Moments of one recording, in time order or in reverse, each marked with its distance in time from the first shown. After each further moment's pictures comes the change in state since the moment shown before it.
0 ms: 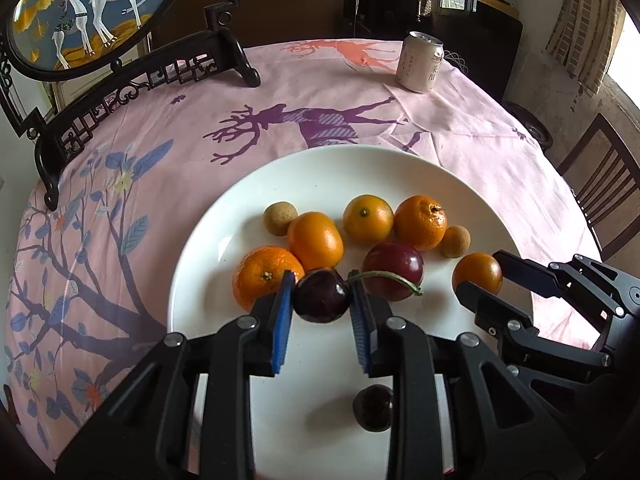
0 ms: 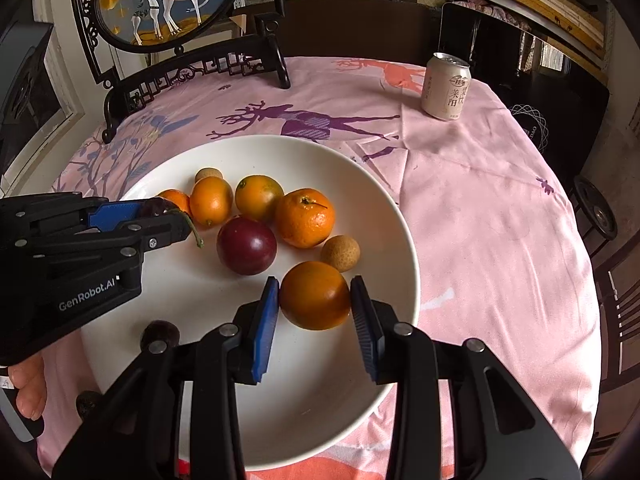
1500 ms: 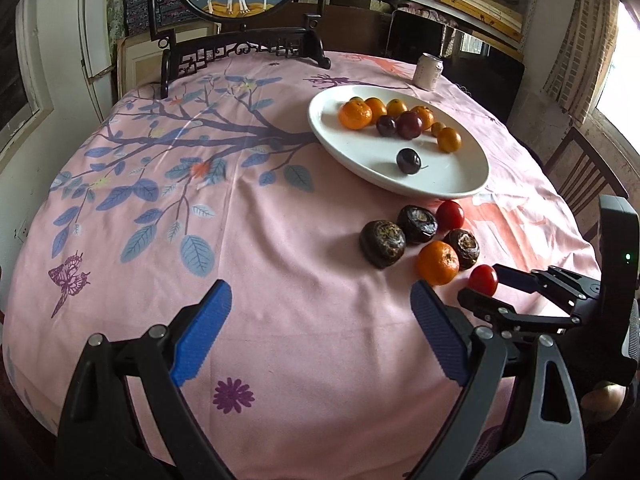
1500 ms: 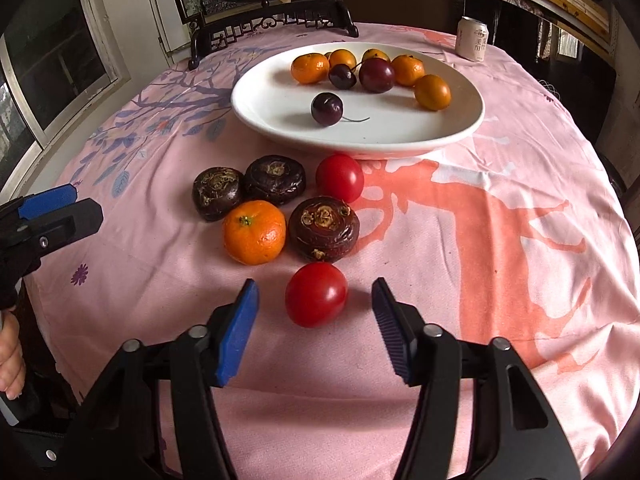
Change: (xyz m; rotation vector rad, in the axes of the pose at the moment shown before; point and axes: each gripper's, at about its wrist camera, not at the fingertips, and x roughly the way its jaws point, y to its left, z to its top) left arm -0.148 0.050 -0.225 -0.139 -0.124 -0.003; right arm -0.078 0.090 -0.166 -0.017 0.046 0.105
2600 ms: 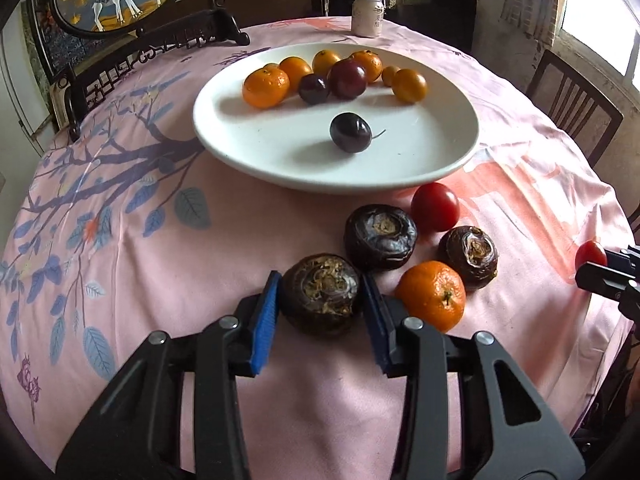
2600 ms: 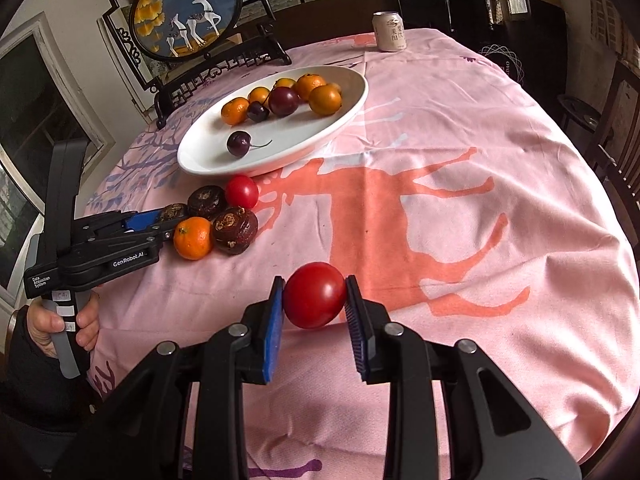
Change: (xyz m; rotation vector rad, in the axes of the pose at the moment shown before) left arm 0.091 -0.052 0.027 0.230 0.093 -0.053; right arm -0.055 -0.080 -0.031 0.216 -0.096 0.035
